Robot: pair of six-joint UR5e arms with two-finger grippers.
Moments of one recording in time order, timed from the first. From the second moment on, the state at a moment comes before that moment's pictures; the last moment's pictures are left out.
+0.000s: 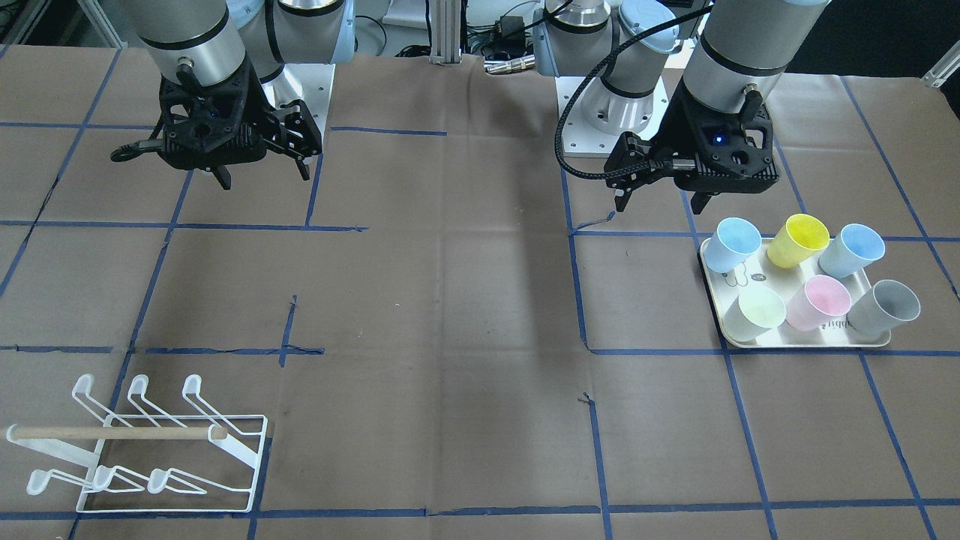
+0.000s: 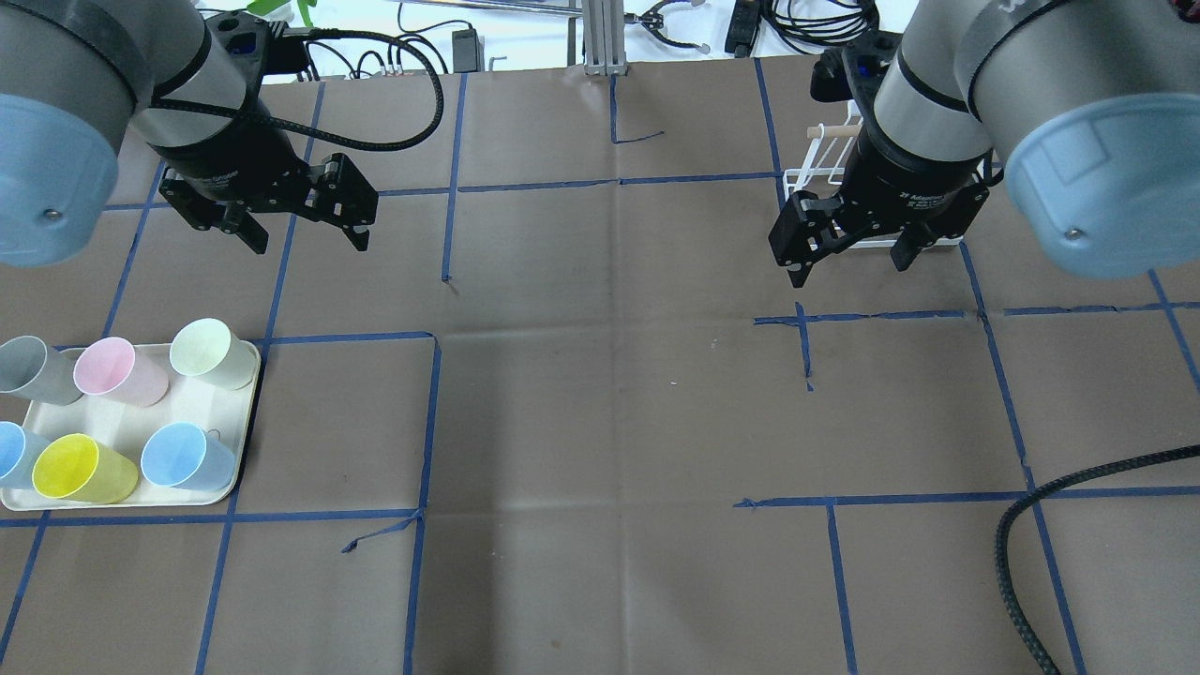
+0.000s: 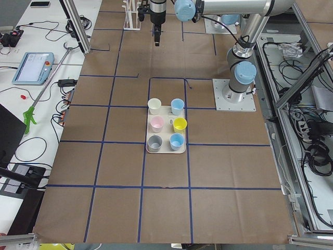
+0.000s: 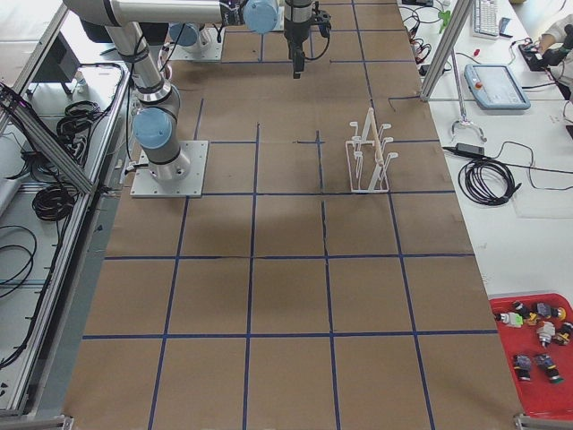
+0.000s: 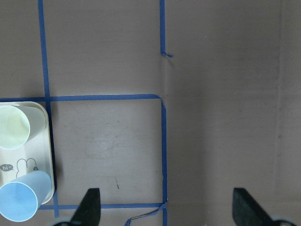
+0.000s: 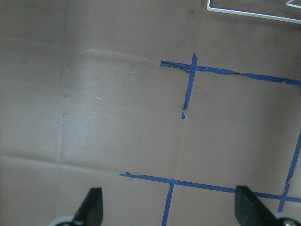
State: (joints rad) left arm -1.54 -1.55 -1.64 -1.50 1.57 0.05; right arm 1.63 -1.63 1.68 -1.60 -1.53 -0.09
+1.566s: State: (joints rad) left arm -1.14 -1.57 -1.70 -1.44 1.56 0.52; right arm 1.62 -1.63 1.71 -1.67 -1.53 -0.08
